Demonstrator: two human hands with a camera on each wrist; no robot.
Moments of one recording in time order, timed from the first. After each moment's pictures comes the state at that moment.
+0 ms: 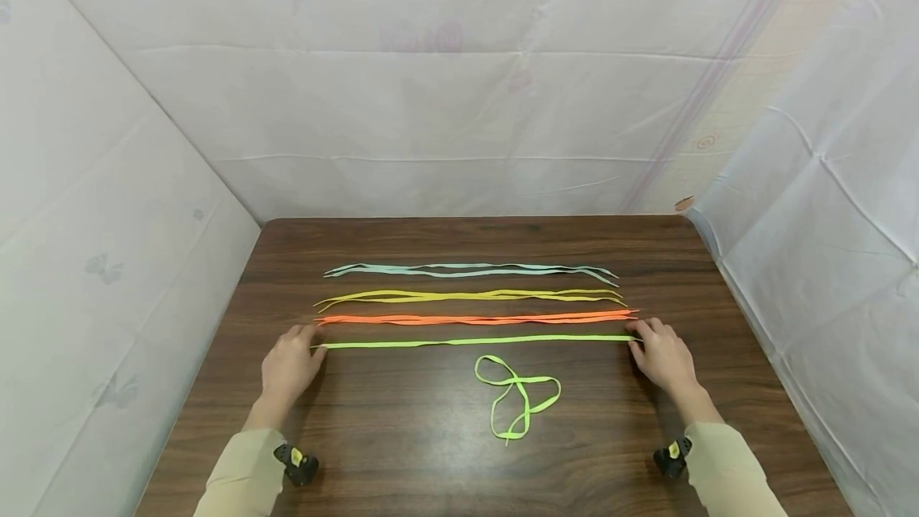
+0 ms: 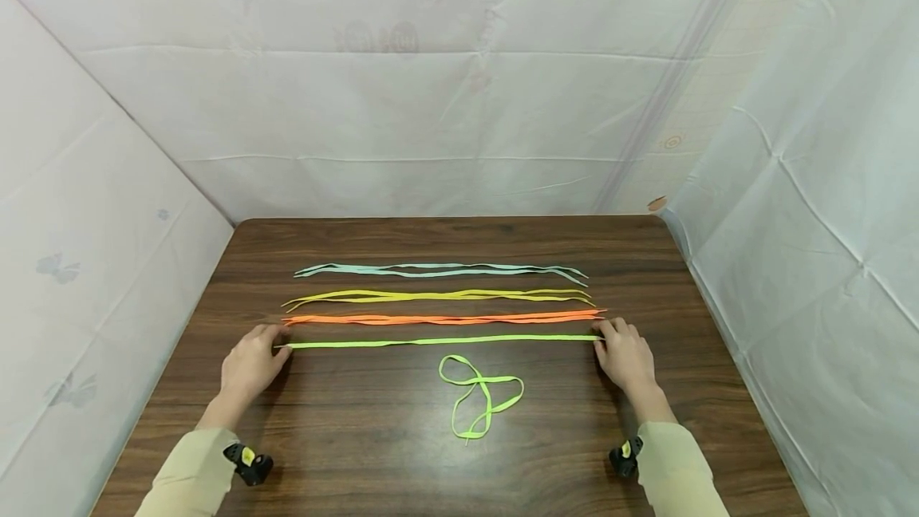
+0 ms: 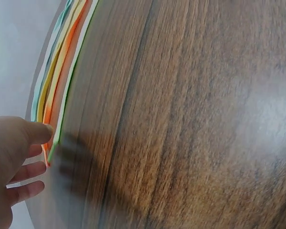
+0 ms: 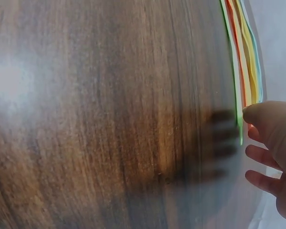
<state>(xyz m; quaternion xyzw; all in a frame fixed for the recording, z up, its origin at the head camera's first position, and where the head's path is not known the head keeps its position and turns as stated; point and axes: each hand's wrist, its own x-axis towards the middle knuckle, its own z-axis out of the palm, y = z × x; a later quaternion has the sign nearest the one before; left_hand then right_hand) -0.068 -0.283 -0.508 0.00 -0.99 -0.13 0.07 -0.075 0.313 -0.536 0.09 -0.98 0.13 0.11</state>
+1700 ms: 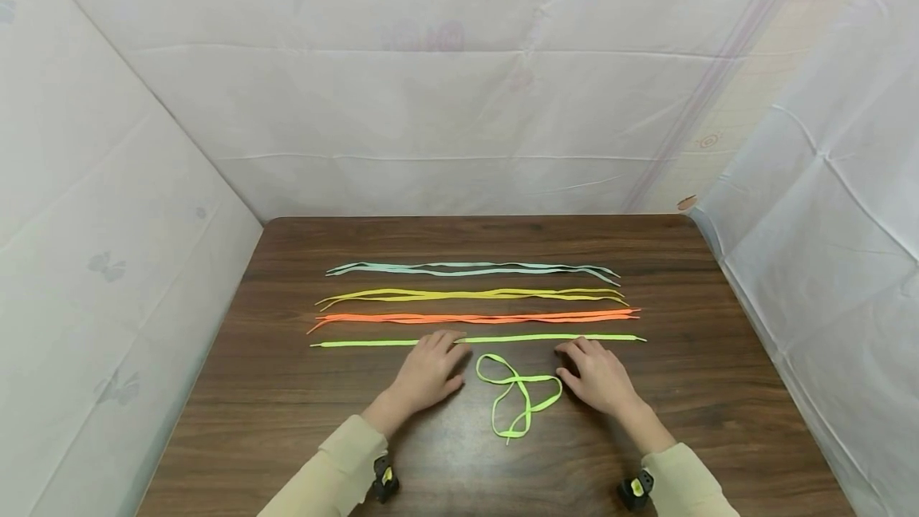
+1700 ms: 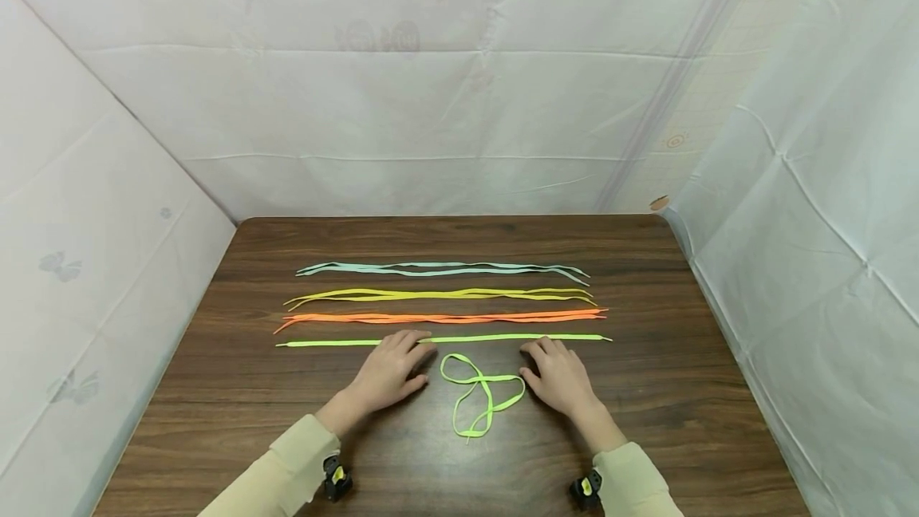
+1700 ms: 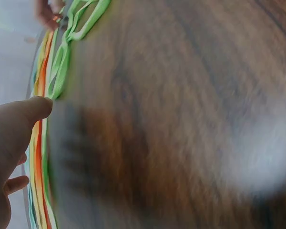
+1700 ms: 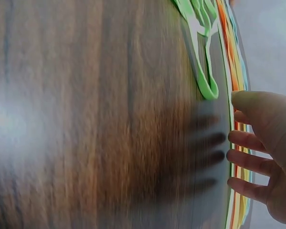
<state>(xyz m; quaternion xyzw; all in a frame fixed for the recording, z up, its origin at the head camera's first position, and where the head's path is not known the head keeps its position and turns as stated) -0.064 -0.105 -0.524 -0.36 -0.92 -0.10 0.13 -0.048 0.214 -0.531 0.21 -0.96 0.15 0.09</state>
